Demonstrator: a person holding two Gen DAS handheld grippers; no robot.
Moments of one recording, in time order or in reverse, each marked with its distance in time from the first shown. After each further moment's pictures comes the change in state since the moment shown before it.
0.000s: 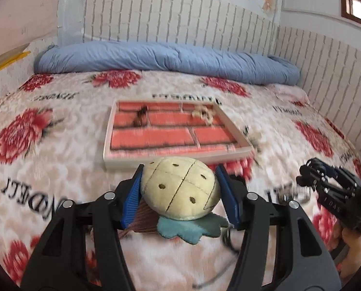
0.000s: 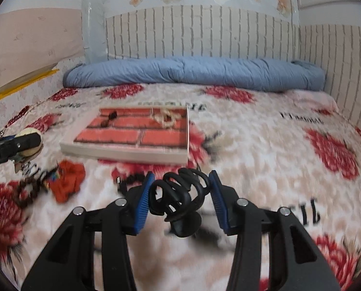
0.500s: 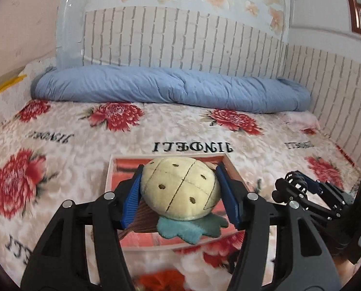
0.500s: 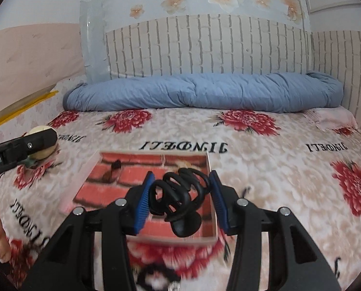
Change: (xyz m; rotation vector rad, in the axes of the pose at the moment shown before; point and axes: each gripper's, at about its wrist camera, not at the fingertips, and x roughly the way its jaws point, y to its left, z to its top) left arm 0.060 0.000 0.117 0.020 -0.099 0.047; right arm 0.095 0.028 0.101 0.041 -0.049 0.047
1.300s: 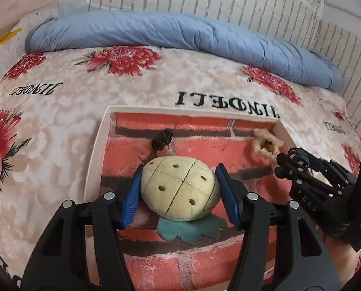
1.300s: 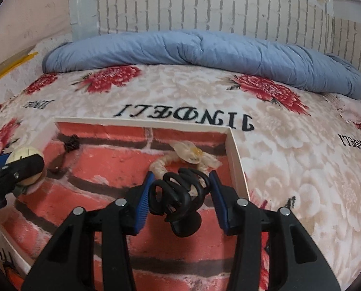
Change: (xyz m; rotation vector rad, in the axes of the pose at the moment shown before) left arm 0.157 0.055 -0.045 -0.092 0.265 0.045; right arm 0.167 0.010 -0.023 -0.058 0.219 -0.062
